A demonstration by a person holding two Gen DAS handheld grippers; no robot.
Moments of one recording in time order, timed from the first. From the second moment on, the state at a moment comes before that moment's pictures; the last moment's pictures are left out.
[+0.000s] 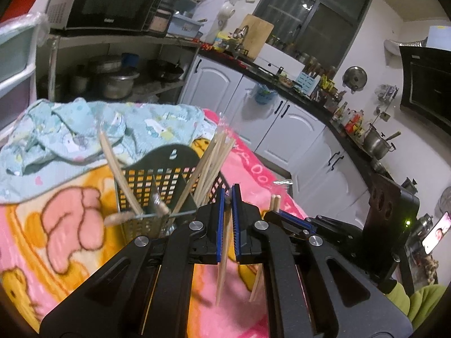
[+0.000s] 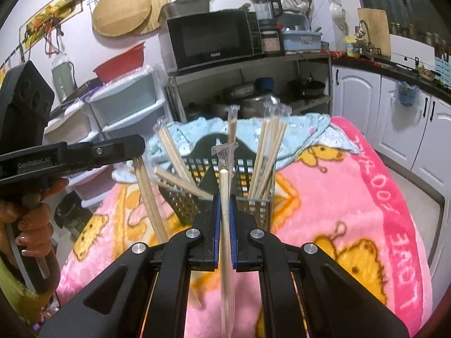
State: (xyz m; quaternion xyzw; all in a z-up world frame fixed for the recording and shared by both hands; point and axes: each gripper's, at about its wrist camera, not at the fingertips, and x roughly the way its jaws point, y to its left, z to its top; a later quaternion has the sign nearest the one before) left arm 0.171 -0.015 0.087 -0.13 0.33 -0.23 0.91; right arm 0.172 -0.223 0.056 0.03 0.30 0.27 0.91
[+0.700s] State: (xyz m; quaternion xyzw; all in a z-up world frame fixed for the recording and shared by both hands) left arm 0.186 -0.003 0.163 -0.14 0.23 -0.20 0.94; right arm 0.198 -0.220 0.132 0.05 0.18 0.27 0.95
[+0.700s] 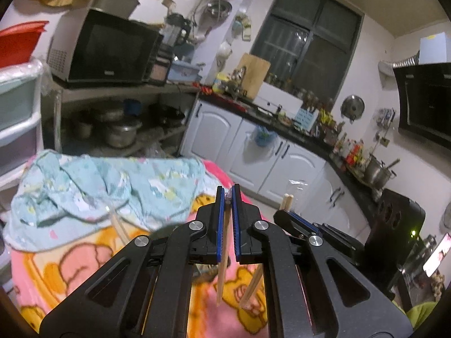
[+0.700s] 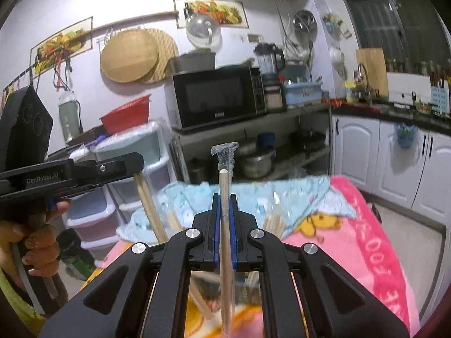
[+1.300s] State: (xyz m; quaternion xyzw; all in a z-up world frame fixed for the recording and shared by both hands) left arm 0.219 0.014 0.184 -0.14 0.16 -0.13 0.97; right arm 0.243 -0.209 0.139 0.05 0.08 0.26 0.96
